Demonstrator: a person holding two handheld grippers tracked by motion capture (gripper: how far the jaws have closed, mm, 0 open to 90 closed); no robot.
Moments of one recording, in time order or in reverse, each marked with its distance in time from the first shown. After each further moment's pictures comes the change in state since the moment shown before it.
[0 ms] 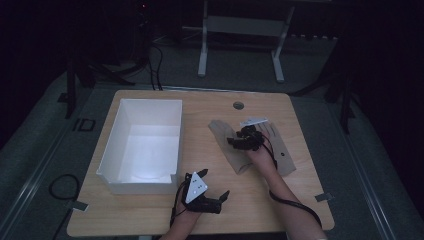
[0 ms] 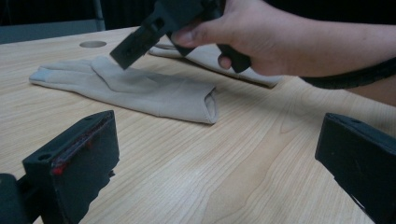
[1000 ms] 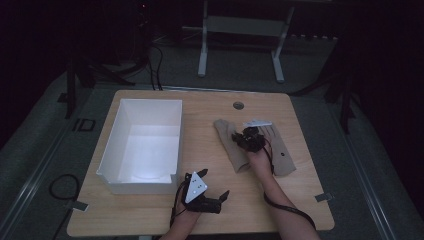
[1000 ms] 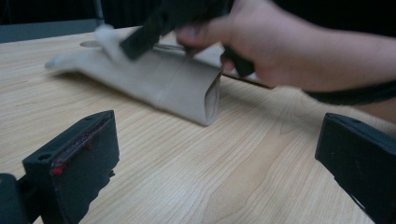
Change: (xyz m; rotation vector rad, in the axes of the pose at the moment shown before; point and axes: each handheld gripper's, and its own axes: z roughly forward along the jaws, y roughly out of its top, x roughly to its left) left arm 0.000 0.000 0.000 0.000 0.002 -0.004; right arm 0.007 -0.002 -0.016 -0.080 -0.053 0.129
